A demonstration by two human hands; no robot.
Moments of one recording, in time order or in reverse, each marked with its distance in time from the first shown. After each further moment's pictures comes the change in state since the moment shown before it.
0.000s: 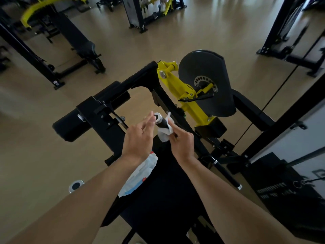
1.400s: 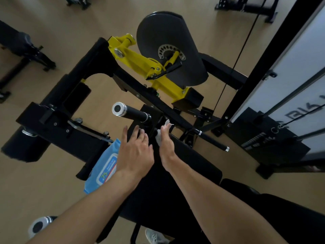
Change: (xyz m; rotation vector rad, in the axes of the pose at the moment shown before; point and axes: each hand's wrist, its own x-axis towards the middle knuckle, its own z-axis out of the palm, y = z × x) left_hand 0.008 -0.081 0.072 1.154 -0.341 0.482; right_hand -0.043 0.041 0.026 0.783 0.040 0.825
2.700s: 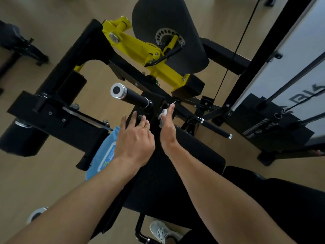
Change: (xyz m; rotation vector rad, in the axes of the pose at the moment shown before) left_hand -0.004 -0.007 -0.004 -0.160 -0.054 -0.010; right_hand 0.034 0.027 0.006 -0.067 0.029 -0.228
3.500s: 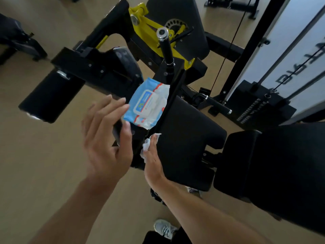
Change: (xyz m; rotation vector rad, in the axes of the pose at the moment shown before) left_hand -0.230 -0.105 0.009 -0.567 1.032 0.292; right_hand -0.242 0.147 0.104 -0.190 -0.057 0.042
